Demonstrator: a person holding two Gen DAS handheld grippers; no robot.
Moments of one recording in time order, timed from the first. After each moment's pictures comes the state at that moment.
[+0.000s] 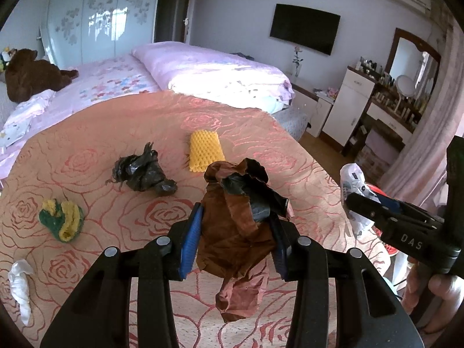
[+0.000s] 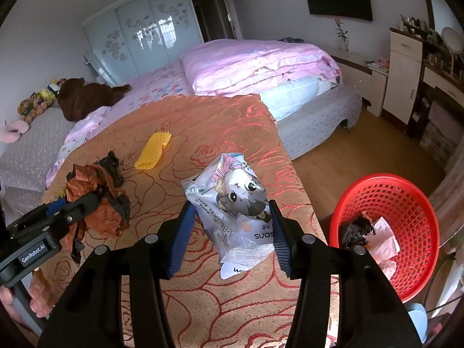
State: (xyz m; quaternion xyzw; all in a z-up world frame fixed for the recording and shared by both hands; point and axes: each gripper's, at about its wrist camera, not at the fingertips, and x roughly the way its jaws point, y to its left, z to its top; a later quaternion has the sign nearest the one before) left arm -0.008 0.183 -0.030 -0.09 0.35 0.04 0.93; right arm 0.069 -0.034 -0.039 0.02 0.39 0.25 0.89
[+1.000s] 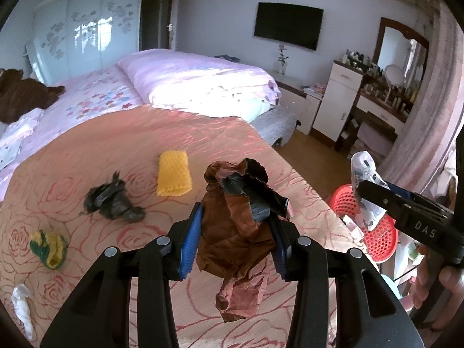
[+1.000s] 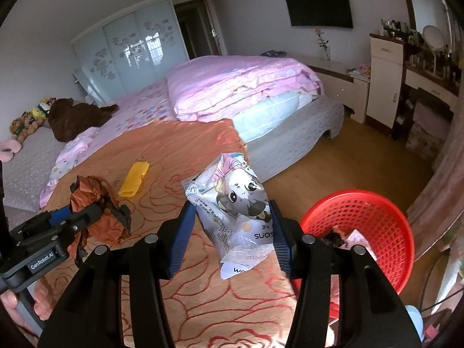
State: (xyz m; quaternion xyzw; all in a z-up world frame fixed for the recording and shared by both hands) left arm 0.019 0.148 -0.013 -0.06 0.35 0.01 0.93; right arm 0.079 -0.079 -0.013 0.04 0.36 0.21 0.91
